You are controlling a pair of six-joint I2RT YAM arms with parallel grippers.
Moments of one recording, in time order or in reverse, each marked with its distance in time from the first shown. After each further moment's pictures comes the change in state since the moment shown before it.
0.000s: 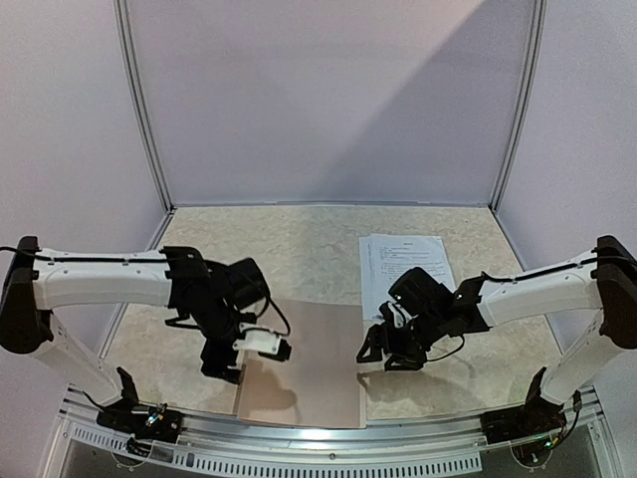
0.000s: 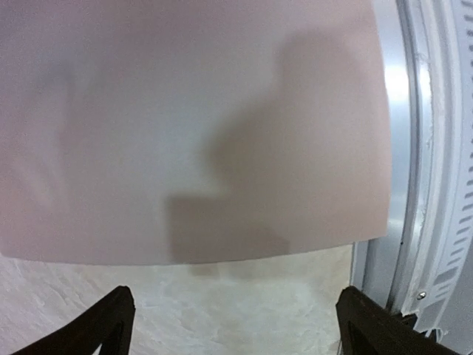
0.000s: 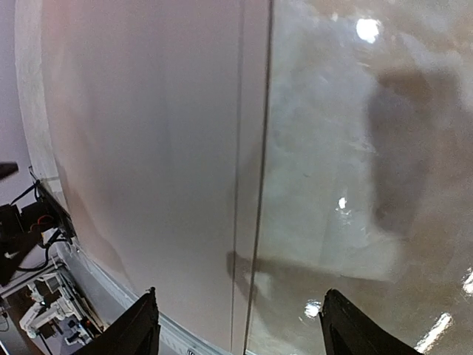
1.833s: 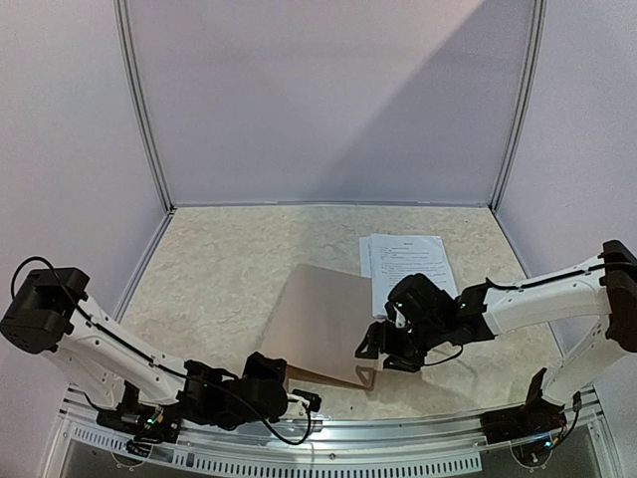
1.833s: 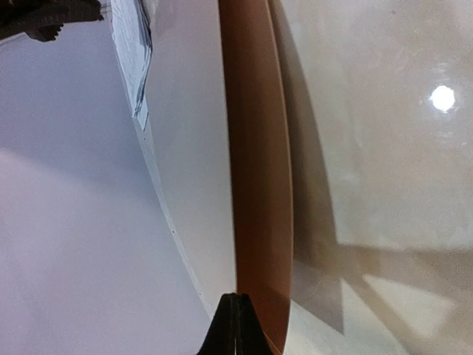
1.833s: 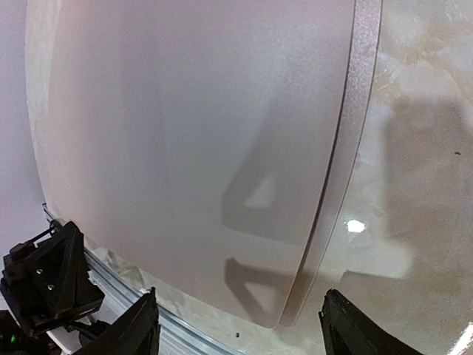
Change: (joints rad) left arm -0.542 0.108 -0.470 1.113 -0.969 0.208; right arm 0.064 -0.032 -0.032 0.066 0.150 0.151
